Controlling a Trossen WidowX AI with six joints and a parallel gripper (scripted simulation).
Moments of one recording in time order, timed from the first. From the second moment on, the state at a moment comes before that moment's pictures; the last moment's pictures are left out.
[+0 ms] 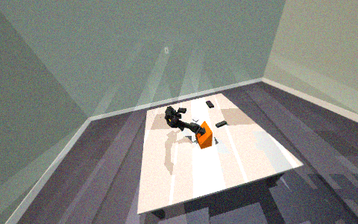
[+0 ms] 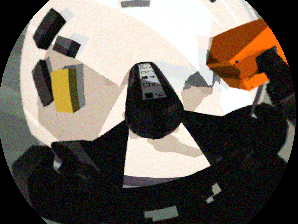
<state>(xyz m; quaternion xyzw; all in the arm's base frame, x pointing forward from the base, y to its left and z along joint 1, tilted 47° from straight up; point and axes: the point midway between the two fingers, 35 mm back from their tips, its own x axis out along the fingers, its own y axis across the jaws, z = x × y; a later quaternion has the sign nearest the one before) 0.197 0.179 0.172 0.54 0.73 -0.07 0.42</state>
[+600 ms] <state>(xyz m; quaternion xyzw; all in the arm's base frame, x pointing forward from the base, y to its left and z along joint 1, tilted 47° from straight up) 0.189 0.192 0.177 0.54 0.73 -0.06 0.41</state>
